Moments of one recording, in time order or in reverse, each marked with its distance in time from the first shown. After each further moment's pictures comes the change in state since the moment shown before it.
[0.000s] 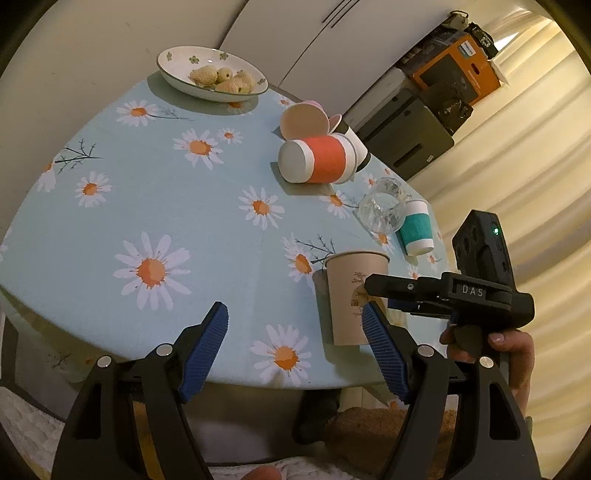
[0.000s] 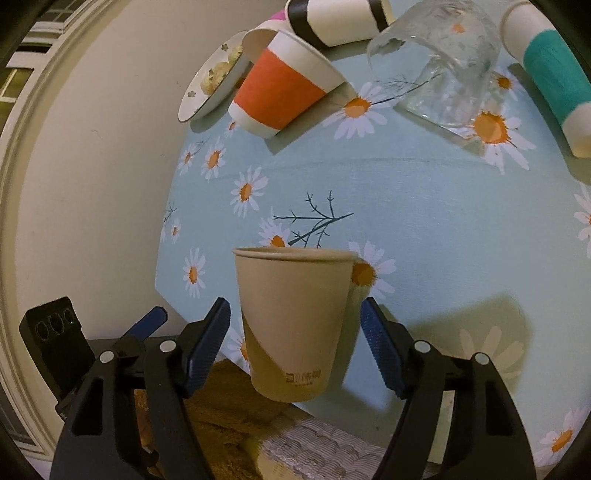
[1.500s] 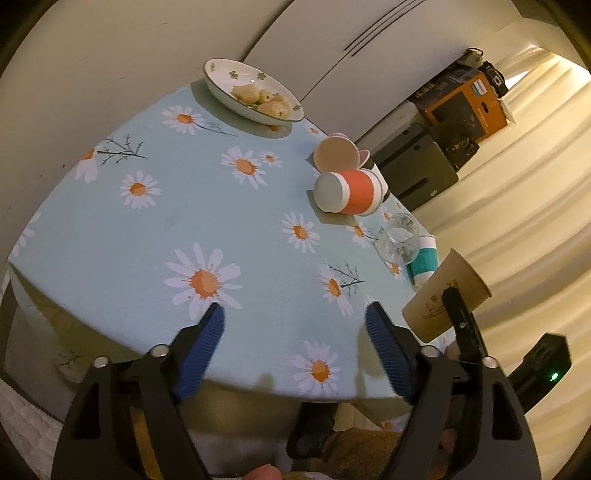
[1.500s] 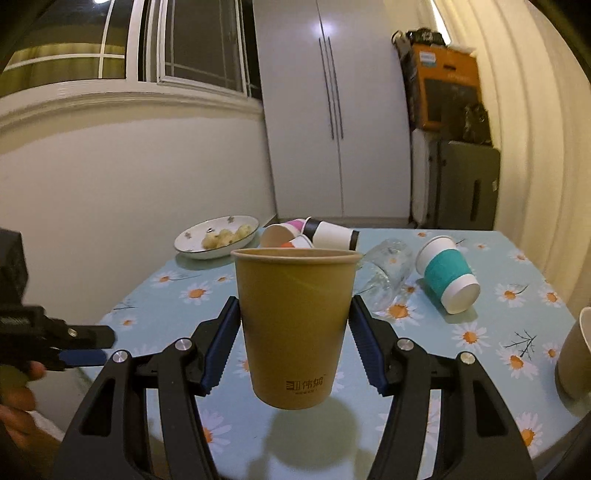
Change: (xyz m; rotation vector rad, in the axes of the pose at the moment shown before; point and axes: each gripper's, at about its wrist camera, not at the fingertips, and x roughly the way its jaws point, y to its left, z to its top) left arm -0.025 0.046 -0.003 -0.099 -0.105 -0.019; right arm -0.033 0.071 -0.117 -0.340 -0.989 -0.454
